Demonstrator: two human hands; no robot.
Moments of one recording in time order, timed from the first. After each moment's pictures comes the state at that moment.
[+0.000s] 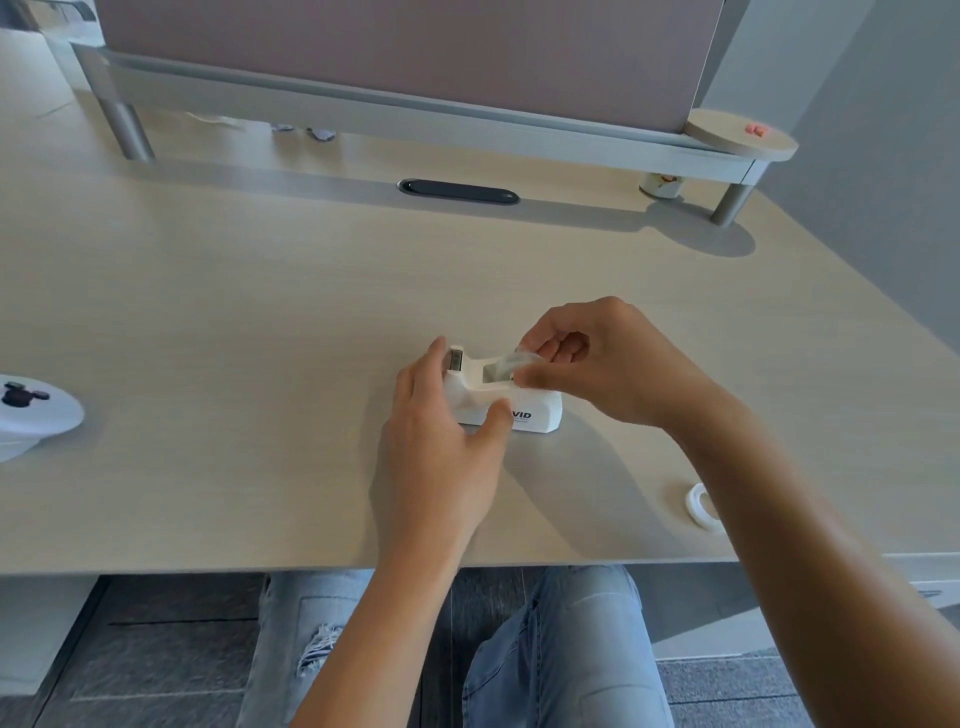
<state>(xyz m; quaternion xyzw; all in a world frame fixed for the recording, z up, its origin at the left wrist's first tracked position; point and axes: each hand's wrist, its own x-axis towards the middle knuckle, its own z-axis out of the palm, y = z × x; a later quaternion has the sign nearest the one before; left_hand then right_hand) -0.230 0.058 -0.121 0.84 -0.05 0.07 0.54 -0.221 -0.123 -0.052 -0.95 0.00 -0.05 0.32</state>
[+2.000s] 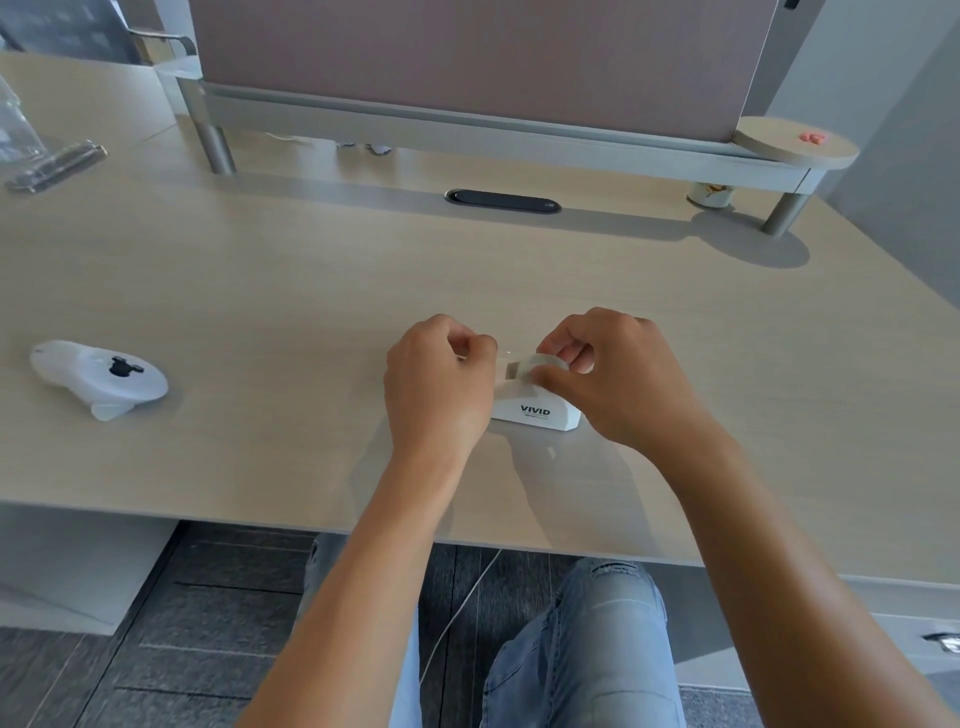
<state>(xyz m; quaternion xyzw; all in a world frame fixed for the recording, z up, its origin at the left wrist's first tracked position) -0.201 0.059 -0.076 0.84 0.01 0.12 0.53 -0.231 -0.103 -0.062 -0.96 0.02 -0.13 0.25</state>
